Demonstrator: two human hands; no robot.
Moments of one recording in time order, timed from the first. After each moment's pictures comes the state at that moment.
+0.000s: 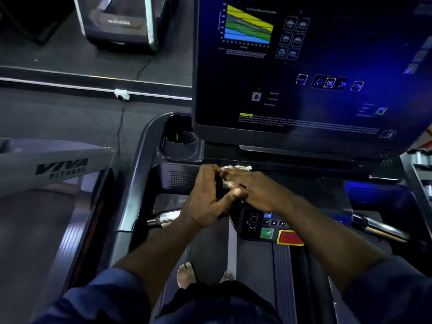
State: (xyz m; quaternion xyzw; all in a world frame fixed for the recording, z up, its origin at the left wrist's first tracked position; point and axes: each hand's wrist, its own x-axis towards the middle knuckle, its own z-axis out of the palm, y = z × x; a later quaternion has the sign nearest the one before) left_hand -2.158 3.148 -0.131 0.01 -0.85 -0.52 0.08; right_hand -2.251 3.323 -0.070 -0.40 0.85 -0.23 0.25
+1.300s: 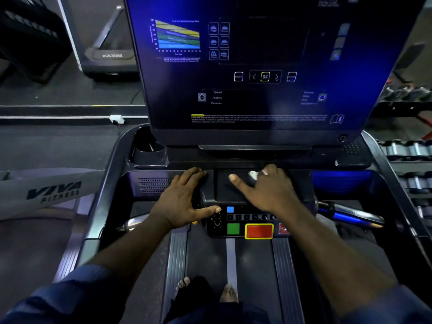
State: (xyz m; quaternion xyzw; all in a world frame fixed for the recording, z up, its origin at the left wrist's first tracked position) left_hand -2.165 3.169 -0.123 -0.03 -0.97 -0.24 -0.03; right_hand -2.245 3.418 -0.075 -0.10 0.98 -0.04 0.16
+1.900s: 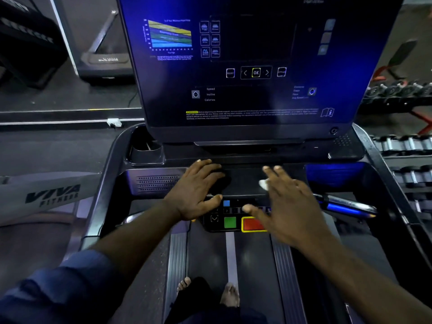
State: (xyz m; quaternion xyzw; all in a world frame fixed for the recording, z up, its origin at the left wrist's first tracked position) left_hand -2.187 3.197 -0.104 -0.21 -0.96 -0.18 0.00; right_hand -2.181 3.481 -0.058 -0.21 0.98 0.02 0.05
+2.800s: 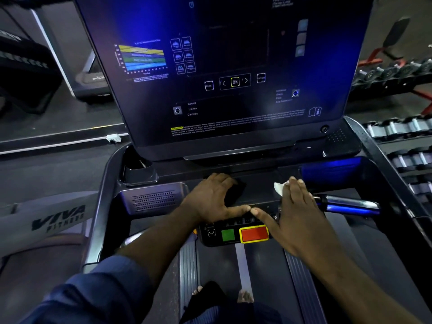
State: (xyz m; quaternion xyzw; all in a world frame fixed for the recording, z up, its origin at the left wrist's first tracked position) left_hand -2.225 3.250 -0.091 -0.18 -0.97 -0.14 -0.12; right_hand -2.183 3.497 -0.068 -0.07 0.98 -0.06 0.15
